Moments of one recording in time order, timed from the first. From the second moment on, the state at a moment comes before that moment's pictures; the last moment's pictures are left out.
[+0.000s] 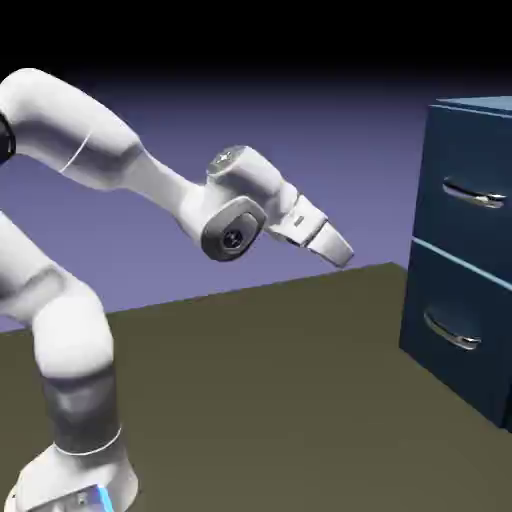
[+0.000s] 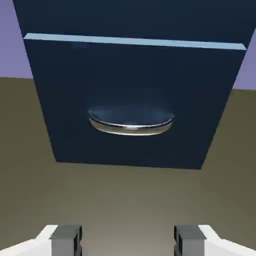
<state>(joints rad) 0.05 -0.58 -0.03 -2.79 -0.05 3.03 0.69</state>
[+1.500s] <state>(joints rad) 1.28 -0.89 -1.05 -2.20 -1.95 2.68 -1.27</state>
